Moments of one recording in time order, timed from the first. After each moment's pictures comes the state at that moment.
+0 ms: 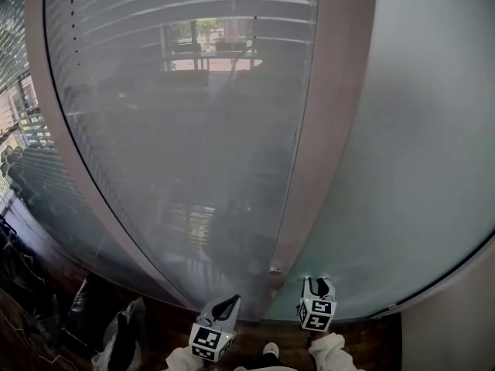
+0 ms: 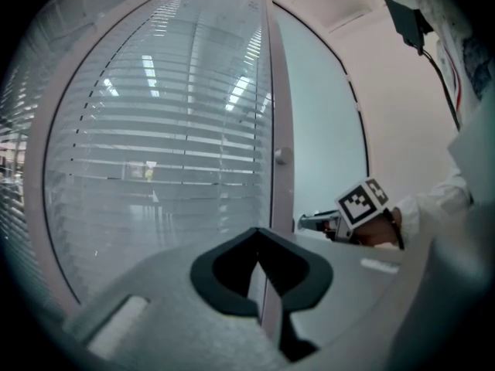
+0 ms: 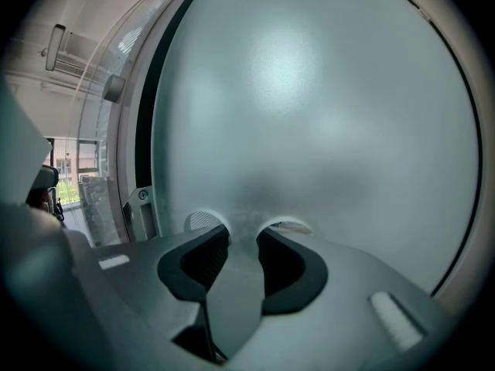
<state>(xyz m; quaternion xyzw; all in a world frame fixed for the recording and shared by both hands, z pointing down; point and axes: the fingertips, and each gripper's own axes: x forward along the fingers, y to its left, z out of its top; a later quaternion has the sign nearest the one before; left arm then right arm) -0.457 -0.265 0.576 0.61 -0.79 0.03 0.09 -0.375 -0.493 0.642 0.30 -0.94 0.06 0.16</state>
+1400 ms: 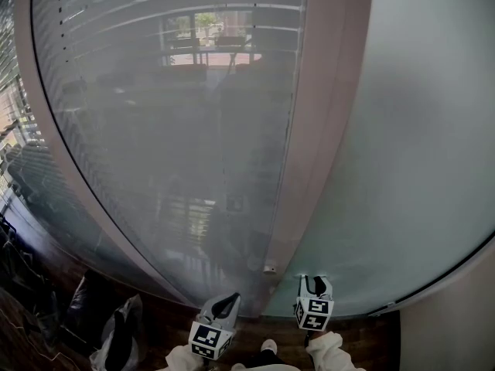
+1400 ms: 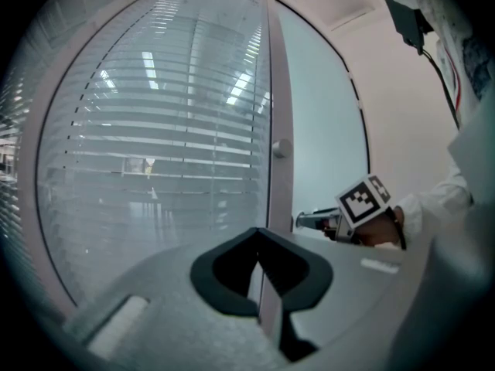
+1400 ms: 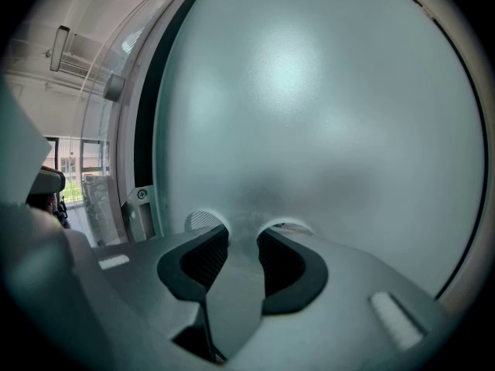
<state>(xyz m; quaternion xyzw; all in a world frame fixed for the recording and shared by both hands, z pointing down) -0.452 -0.280 0.582 0.61 -0.78 0.02 0.10 -0.380 -0.494 0.641 0.29 -0.94 0.05 0.15</state>
